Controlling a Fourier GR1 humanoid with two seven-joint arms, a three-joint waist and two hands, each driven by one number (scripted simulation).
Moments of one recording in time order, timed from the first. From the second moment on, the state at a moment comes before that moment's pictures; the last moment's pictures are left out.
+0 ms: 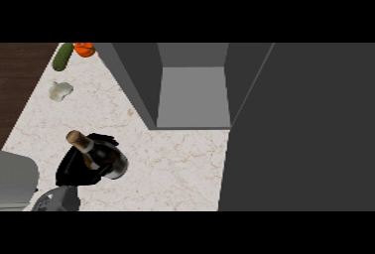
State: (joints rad) left arm -0.21 0.16 0.25 -0.81 0.21 -0.61 -0.44; right arm -0.10 -0.08 0.11 -2.50 -0.07 0.06 0.68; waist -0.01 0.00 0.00
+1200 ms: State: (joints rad) left arm -0.06 0.12 0.22 -1.16 0.07 -0.25 -0.66; right arm -0.07 -0.07 0.12 -2.49 -0.06 0.07 0.65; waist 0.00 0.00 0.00
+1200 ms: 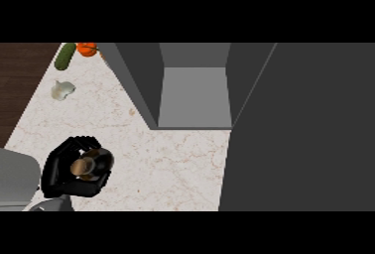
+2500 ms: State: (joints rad) left arm -0.11 0.00 -0.21 -1.85 0.17 0.06 0.01; right arm -0.05 -0.05 0.09 -2.48 -0.07 0.10 0.62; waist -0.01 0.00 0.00
